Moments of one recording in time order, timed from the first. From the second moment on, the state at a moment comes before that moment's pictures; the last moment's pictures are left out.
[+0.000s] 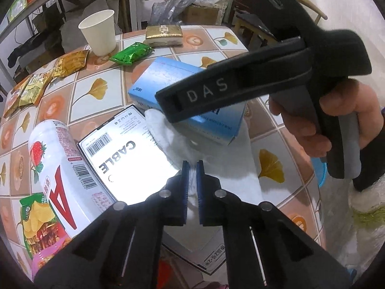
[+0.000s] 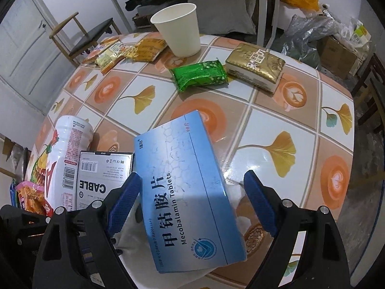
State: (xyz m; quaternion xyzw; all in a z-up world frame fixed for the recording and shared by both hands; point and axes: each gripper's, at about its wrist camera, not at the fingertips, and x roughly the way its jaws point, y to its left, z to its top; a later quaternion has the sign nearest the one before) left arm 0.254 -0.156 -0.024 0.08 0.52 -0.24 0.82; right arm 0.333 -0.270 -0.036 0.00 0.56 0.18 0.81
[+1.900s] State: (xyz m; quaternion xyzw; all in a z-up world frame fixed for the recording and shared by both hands) left arm 0.234 -0.134 0.042 0.00 0.44 -0.28 0.86; right arm 0.309 -0.285 0.010 0.02 0.51 0.13 0.85
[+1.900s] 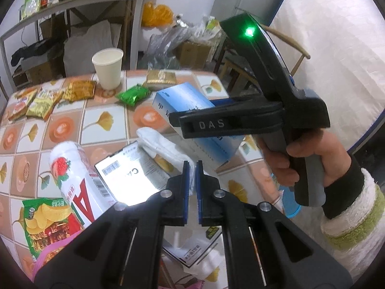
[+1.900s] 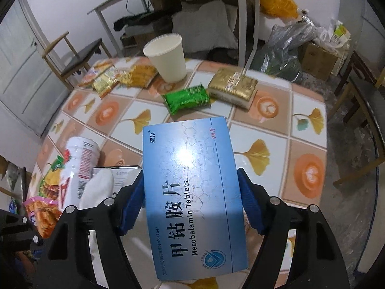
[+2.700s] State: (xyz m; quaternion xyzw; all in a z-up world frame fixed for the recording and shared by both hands) left arm 0.161 -0.183 0.113 0.01 0.36 -0.35 0.87; right arm 0.150 -0.419 0.099 0.13 0.40 0.05 0.91
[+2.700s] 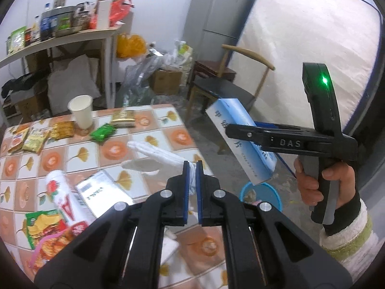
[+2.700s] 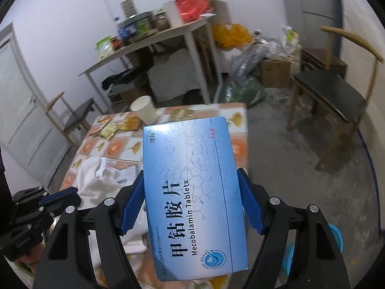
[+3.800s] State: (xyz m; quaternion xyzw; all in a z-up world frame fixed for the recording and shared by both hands) left arm 0.057 -0.580 -0.059 0.21 0.48 -0.53 0.67; right arm -0.080 -0.726 -0.091 0.41 0.42 -0.24 0.77
